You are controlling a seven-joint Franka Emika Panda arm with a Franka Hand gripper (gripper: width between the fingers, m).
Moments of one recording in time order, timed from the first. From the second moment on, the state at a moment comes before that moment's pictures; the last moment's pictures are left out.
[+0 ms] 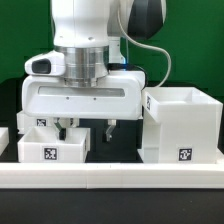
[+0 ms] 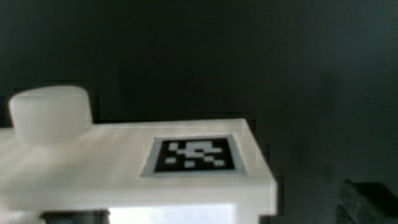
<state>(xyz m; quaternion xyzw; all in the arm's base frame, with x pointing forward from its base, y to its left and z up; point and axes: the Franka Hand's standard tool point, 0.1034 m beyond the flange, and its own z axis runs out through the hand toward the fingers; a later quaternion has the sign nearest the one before) 0.546 -0.063 0.020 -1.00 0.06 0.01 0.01</state>
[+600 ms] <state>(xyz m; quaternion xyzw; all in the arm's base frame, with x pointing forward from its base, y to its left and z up) 0.546 -0.064 0.006 -1.00 0.06 0.01 0.00</state>
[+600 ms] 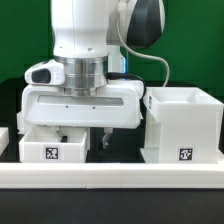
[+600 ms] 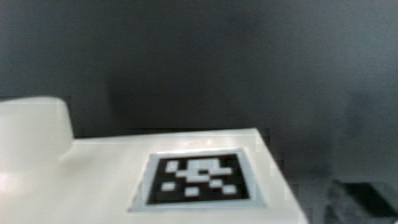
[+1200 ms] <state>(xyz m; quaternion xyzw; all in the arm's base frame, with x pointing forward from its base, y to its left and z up) 0.545 -0.064 0.006 -1.00 0.06 0.01 0.00</state>
